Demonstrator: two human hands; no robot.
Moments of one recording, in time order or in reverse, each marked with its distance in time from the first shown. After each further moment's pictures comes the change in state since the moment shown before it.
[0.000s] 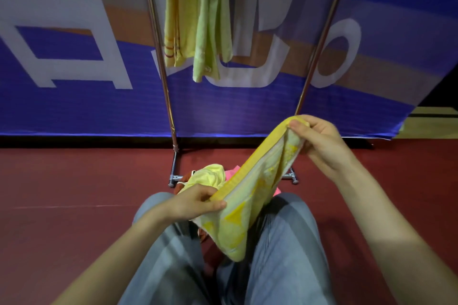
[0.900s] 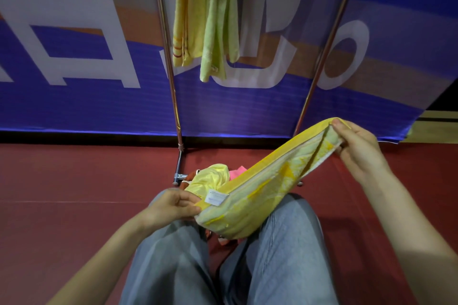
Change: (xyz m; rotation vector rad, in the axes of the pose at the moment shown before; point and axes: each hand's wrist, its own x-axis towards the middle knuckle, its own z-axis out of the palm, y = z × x) left_hand -0.035 -0.033 -0.013 -0.378 0.224 -0.159; right_hand 0.000 0.009 -0.049 0.020 0.344 0.017
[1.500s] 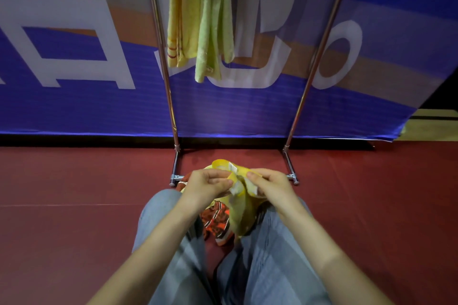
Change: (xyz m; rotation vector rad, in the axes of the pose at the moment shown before) left_hand 0.023 0.054 0.068 -0.161 0.225 0.105; right_hand -0.059 0.086 0.077 -0.308 -0.225 0.242
